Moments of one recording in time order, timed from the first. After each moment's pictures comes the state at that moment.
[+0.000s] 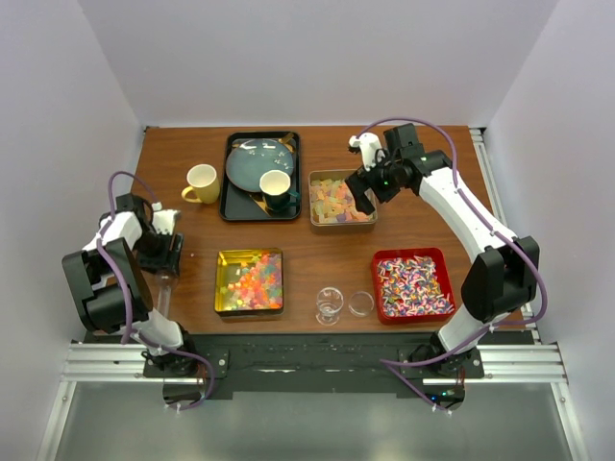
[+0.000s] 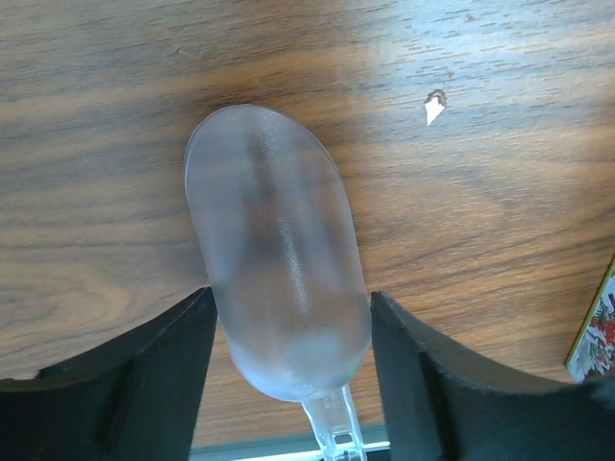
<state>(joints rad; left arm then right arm) 0.39 1.59 0.93 -0.78 0.12 0.48 0.34 1.65 1.51 -0.80 -0.21 -0.35</state>
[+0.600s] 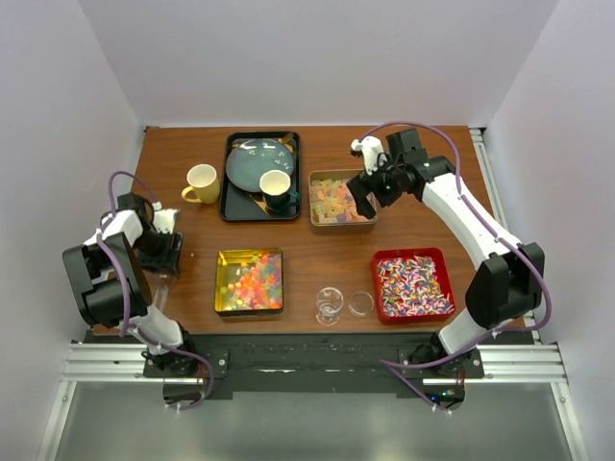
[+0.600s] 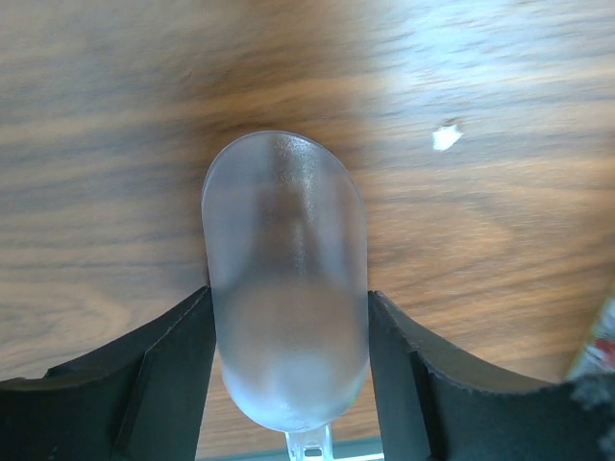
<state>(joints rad) 0.38 1.62 0.93 -0.76 0.11 0.45 0.34 1.61 1.45 -0.78 -0.22 -0.34</state>
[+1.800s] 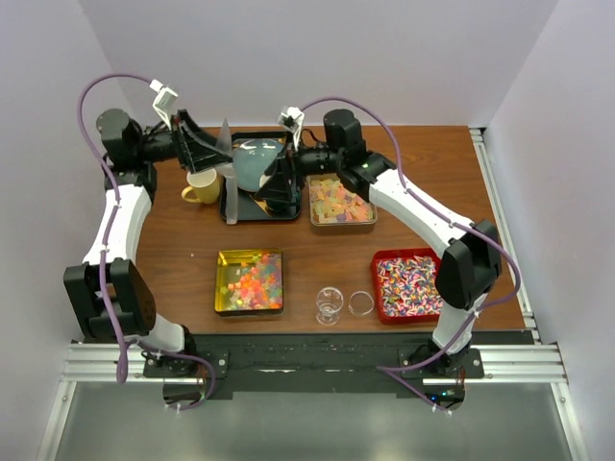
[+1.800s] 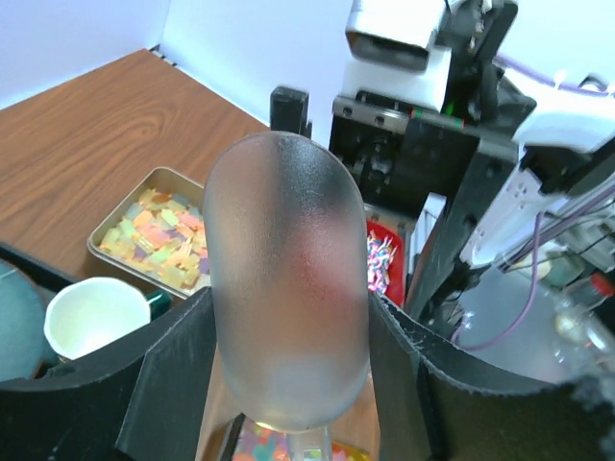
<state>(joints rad) 0.16 1.50 1.29 0.35 1.44 -0.61 0.65 1.82 1.68 -0.13 -0.84 0.18</state>
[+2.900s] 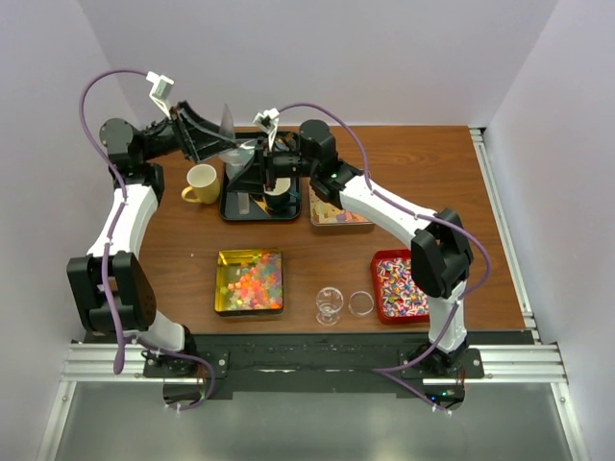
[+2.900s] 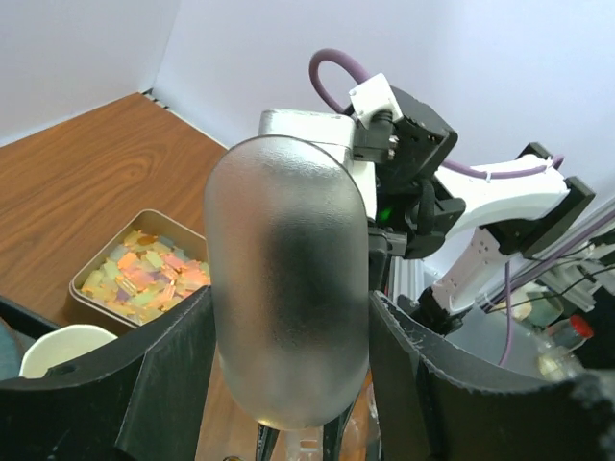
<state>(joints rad) 0.12 1.54 1.25 0.79 1.33 -1.05 0.73 1.99 1.73 0.26 -0.85 0.49</state>
